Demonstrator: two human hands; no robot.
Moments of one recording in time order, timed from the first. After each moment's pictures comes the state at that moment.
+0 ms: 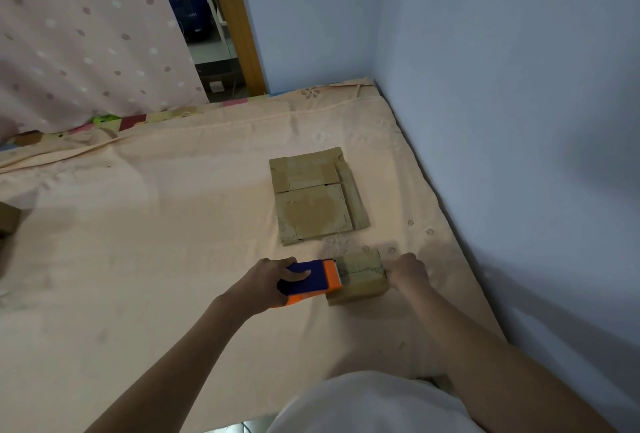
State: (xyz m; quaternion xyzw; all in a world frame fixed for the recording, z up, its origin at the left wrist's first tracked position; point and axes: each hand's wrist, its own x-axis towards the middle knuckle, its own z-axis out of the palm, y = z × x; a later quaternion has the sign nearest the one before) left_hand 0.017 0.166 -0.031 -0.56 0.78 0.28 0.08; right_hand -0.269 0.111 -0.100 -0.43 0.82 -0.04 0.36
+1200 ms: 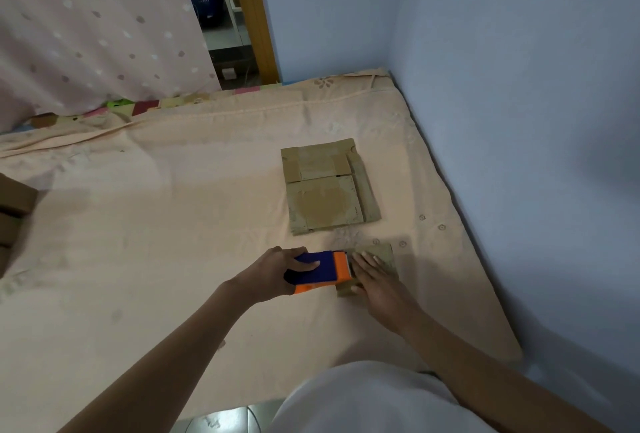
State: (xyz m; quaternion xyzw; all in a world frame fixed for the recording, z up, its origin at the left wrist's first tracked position) left_hand 0.036 0.163 -0.058 -0.53 0.80 0.28 0.05; right_hand -0.243 0.170 -0.134 -0.87 0.47 0.00 0.15
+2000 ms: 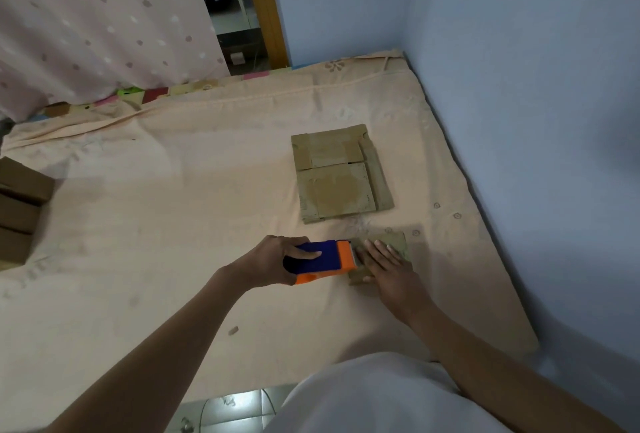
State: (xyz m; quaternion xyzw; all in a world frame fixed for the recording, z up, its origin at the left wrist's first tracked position) left_hand 0.059 0.166 -0.046 -0.53 0.78 0.33 0.03; right_hand -0.243 0.170 -0.157 -0.88 0.47 -0.02 0.11
